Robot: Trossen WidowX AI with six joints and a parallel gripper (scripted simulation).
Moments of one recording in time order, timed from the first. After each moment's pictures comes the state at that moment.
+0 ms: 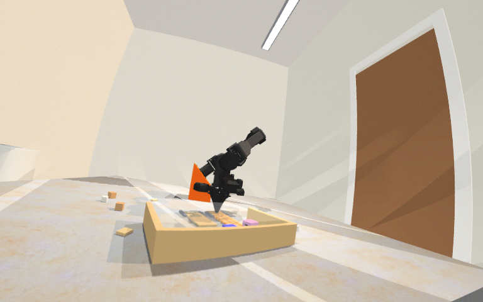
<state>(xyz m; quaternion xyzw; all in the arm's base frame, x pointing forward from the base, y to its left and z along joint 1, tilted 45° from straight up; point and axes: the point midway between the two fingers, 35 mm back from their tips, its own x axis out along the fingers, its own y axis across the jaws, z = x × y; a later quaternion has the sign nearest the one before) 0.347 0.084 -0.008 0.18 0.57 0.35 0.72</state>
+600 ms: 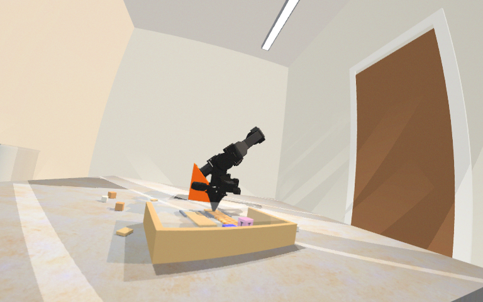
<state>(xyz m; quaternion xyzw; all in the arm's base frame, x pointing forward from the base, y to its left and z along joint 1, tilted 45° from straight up) 0.323 0.080 -0.016 0.18 0.57 0.35 0.72</state>
